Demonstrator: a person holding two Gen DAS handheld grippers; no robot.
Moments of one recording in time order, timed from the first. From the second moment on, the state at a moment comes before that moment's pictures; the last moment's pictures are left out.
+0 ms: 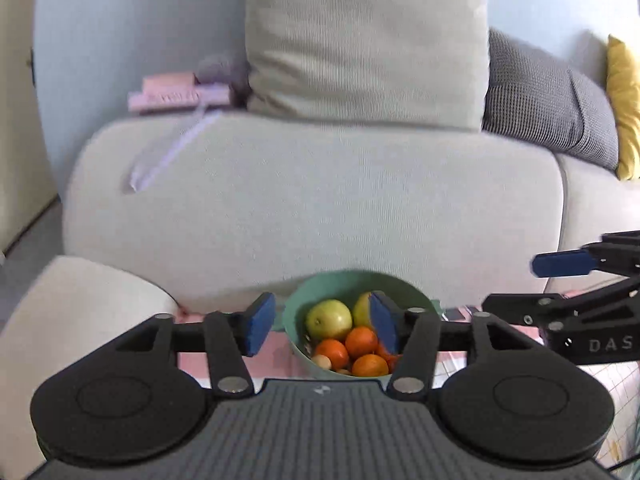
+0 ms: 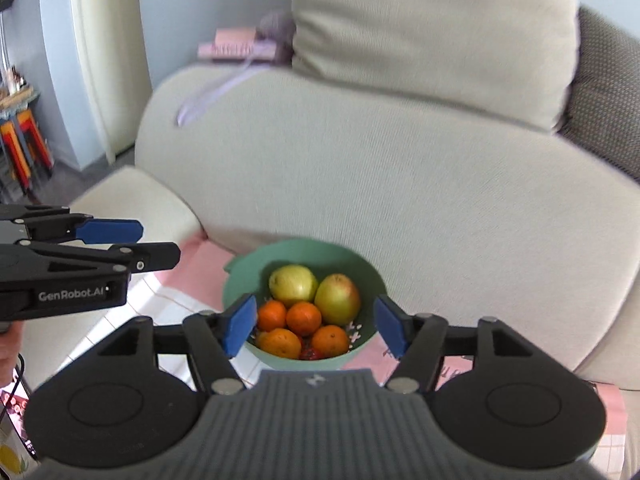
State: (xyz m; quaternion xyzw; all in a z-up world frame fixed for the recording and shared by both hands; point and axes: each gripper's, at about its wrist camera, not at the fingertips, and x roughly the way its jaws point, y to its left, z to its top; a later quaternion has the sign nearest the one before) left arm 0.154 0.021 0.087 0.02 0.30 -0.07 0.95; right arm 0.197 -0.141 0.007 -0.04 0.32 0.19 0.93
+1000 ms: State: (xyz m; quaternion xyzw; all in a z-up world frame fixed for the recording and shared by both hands) left arm 0.052 0.019 0.016 0.03 0.33 0.01 0.94; right arm 0.040 -0.132 -0.059 0.01 0.24 0.09 0.97
